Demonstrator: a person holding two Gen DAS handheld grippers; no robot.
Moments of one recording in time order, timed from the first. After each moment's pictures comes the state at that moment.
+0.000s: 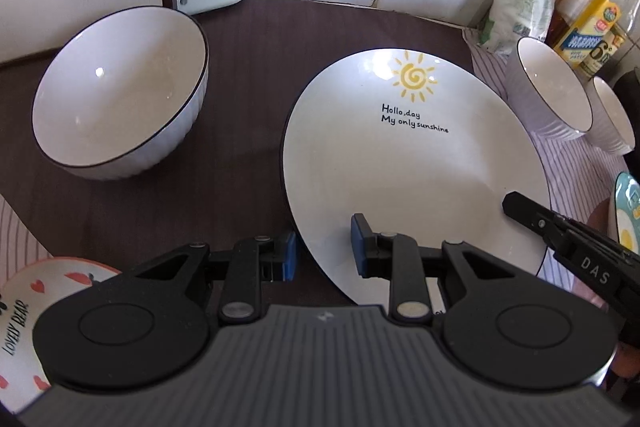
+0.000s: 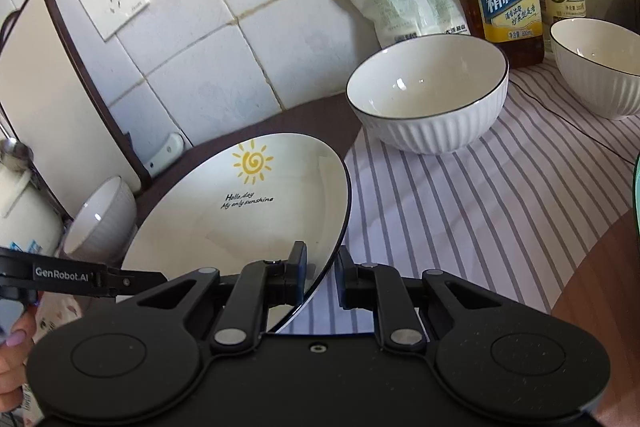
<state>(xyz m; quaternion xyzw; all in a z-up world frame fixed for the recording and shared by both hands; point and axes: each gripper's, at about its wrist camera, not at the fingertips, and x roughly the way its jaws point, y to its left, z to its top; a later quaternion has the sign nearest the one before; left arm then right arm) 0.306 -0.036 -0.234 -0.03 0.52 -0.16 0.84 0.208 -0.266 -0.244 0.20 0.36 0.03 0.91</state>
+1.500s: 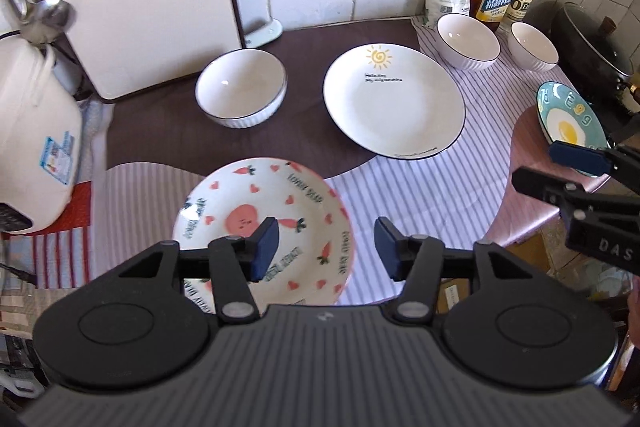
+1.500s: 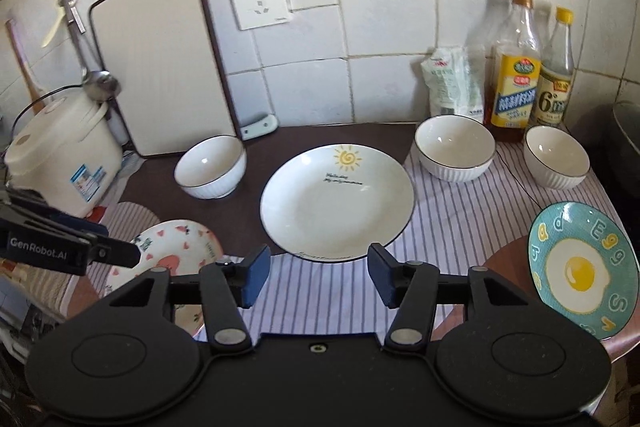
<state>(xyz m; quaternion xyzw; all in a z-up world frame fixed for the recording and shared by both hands) 0.158 0.047 -0.062 0.09 0.51 -0.18 0.84 0.083 -0.166 -0.079 0.07 0.39 0.05 0.92</state>
